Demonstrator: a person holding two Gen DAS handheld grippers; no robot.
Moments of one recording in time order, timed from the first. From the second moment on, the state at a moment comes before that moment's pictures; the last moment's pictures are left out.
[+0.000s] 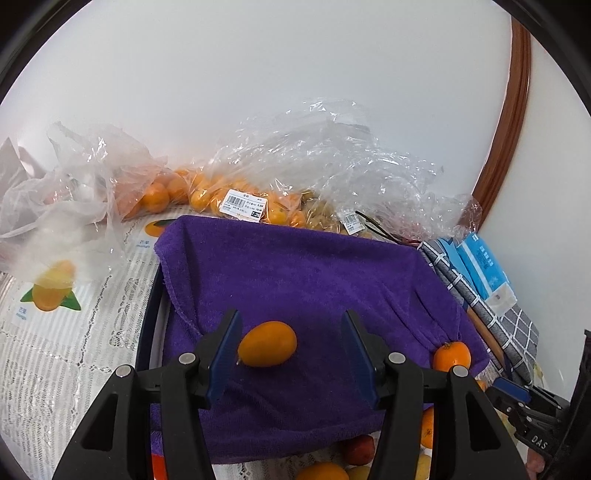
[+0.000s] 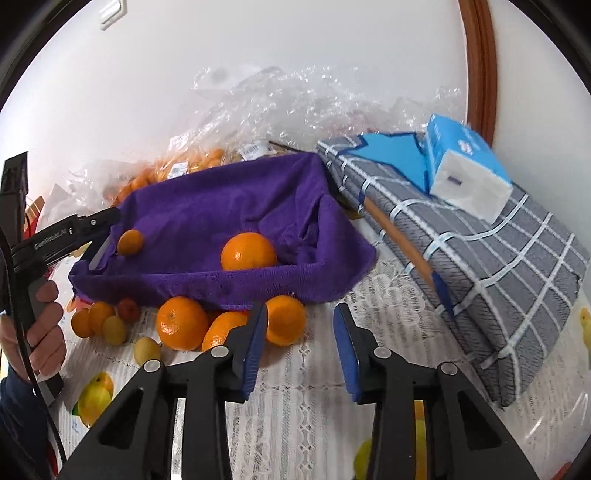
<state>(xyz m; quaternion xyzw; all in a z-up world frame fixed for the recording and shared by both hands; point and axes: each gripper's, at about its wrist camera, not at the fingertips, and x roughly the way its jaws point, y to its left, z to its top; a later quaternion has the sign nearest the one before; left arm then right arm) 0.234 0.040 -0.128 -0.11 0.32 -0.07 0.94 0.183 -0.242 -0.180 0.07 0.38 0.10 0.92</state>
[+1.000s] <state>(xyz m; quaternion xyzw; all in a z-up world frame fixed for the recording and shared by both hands) 0.137 0.098 -0.139 -0.15 0.33 -0.03 0.93 0.177 -0.262 -0.189 0.10 0.40 0.10 0.91</state>
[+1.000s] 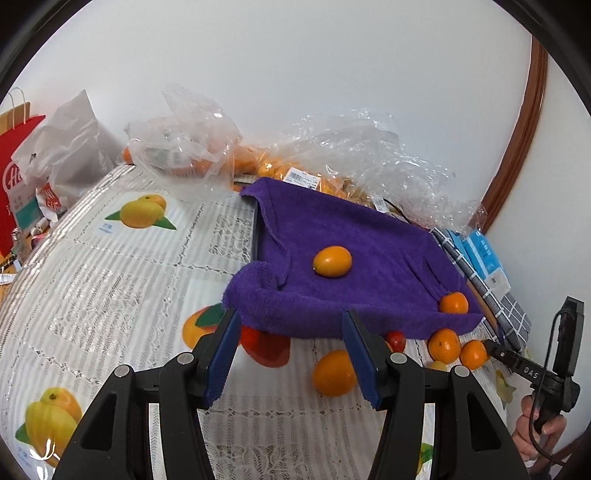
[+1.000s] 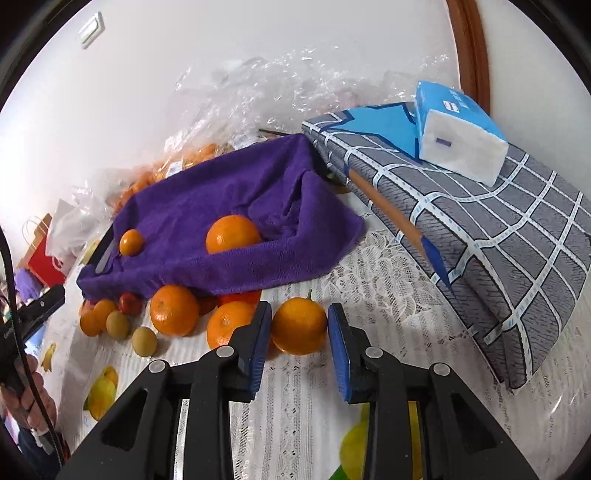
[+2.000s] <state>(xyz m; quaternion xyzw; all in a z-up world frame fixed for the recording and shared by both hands) 0.146 0.057 -0.163 -0.08 0.39 -0.09 0.91 0.172 -0.265 -0.194 0.08 0.40 0.08 0.91</state>
